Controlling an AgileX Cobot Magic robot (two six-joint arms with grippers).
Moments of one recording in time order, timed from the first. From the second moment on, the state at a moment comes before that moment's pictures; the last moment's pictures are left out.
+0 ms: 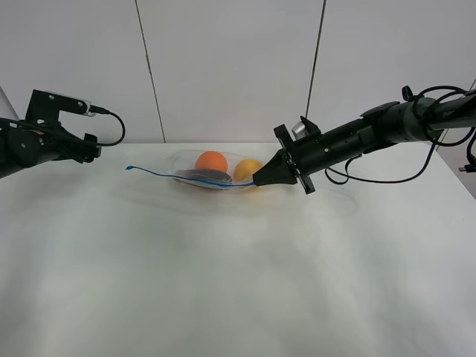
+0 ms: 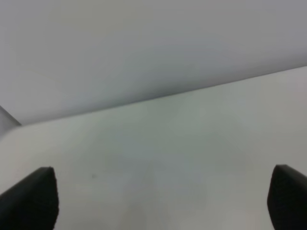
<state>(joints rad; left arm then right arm) 0.07 1.90 -0.99 -0.41 -0.40 0.64 0.10 2.21 -1.50 1.21 1.14 -0.62</state>
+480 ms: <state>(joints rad) 0.07 1.90 -1.33 -0.42 0.34 0.61 0.10 2.21 -1.50 1.21 1.14 -0.62</state>
